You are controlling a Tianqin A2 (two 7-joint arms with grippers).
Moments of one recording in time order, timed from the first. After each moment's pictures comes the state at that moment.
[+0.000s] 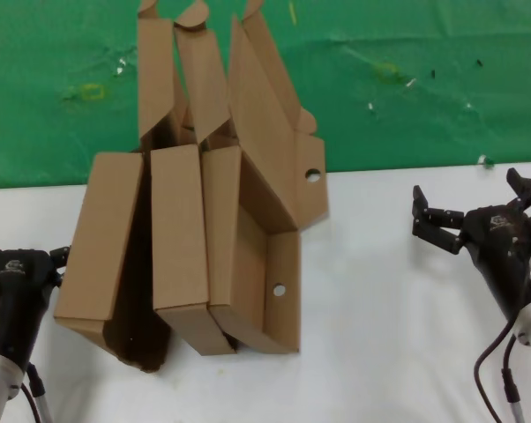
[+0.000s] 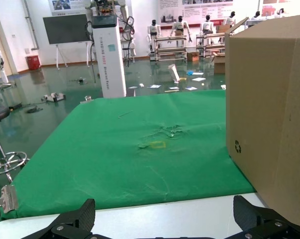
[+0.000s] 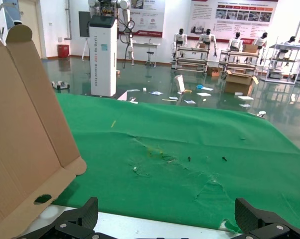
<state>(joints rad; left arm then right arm) 0.00 -0.30 1.60 -1.60 -1.80 0.00 0.00 0.02 0.30 -1.60 1.61 1.77 -0.04 0.02</state>
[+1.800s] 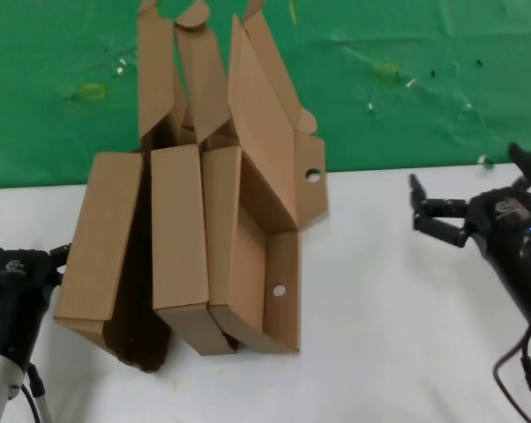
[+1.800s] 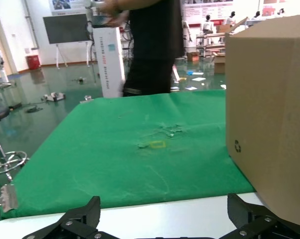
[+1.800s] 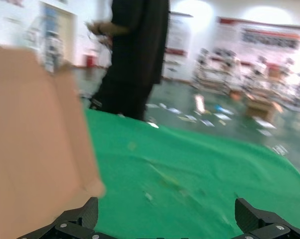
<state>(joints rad) 0.00 -0.30 1.60 -1.60 -1.80 0.00 0.00 -0.03 0.37 -1.59 1.73 1.78 -0.09 -0.01</state>
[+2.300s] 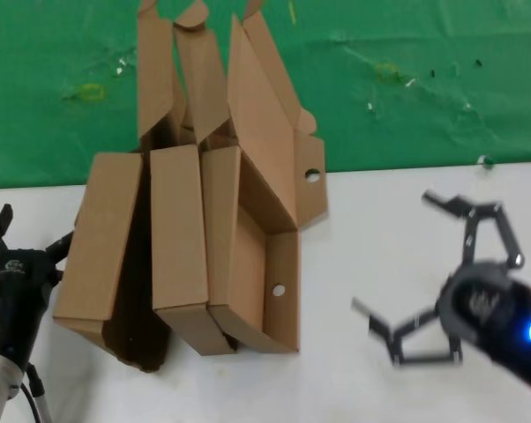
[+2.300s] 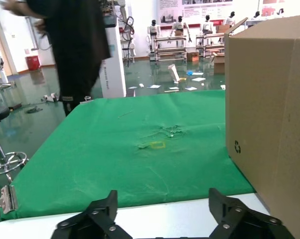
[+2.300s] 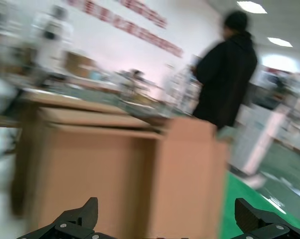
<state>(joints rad) 0.00 -0.30 1.60 -1.60 -1.80 0.00 0.00 -0.25 0.52 -1.38 1.86 2.16 -0.75 -0.57</state>
